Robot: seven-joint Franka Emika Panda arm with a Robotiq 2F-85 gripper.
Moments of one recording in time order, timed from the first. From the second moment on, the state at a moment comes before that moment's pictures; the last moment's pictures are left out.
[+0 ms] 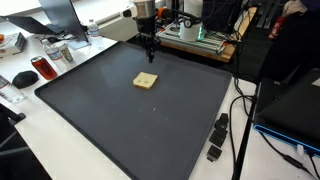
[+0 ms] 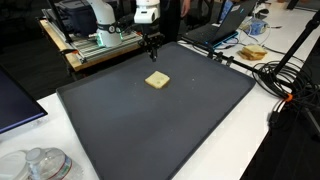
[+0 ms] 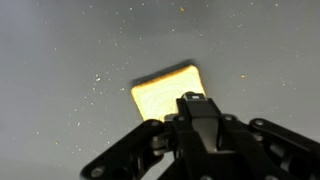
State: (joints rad) arm 0.00 0.02 0.00 -2.55 0.08 2.64 0.08
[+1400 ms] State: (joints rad) arm 0.04 0.05 0.03 -2.53 -0.25 2.67 0.44
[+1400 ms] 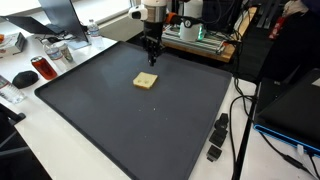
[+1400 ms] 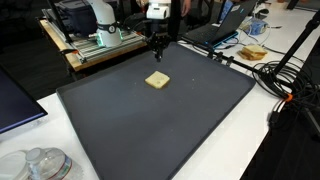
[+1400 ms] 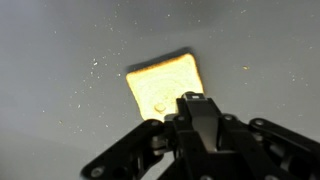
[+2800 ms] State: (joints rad) arm 0.00 0.30 -0.02 -2.39 -0.02 2.70 0.21
